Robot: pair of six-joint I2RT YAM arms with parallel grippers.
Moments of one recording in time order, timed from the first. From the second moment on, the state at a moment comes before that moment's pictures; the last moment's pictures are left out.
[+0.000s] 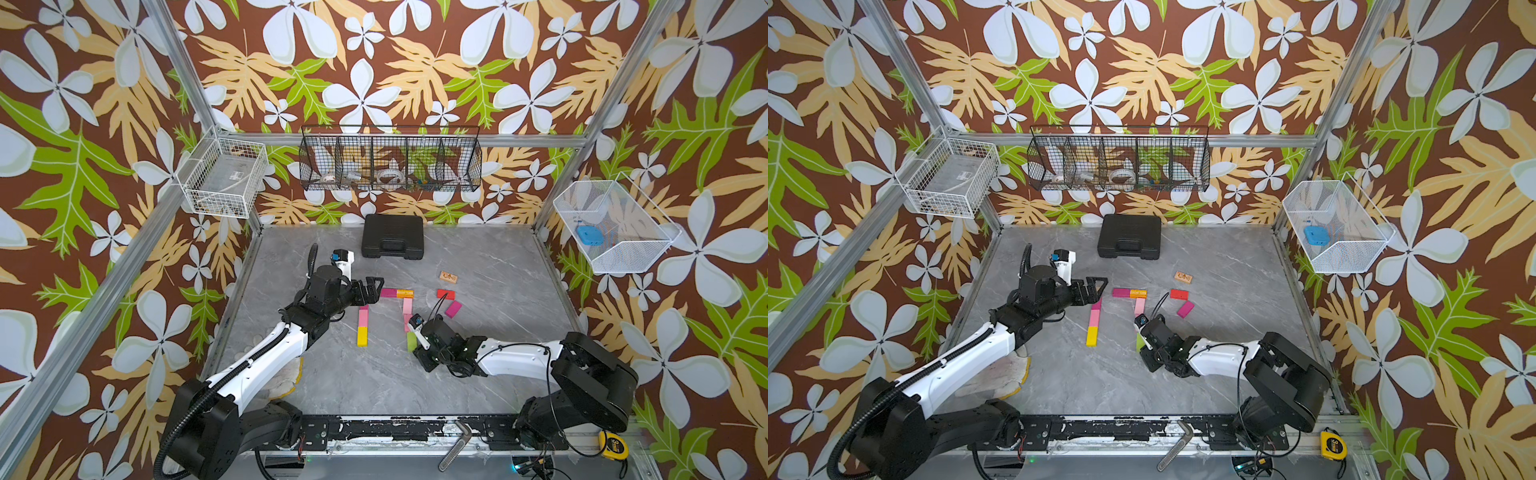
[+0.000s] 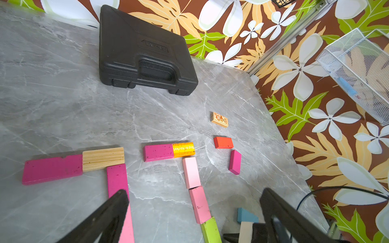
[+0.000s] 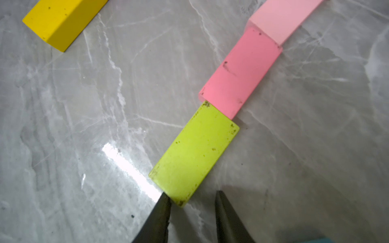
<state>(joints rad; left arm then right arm) -0.45 1.21 0.78 -0.01 0.16 -0.54 0.88 1.52 0.60 -0.05 0.07 0.21</state>
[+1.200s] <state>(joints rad) -0.56 1.57 0.93 -0.04 0.30 -0.53 0.58 1.58 0.83 -0.17 -0.02 0.25</state>
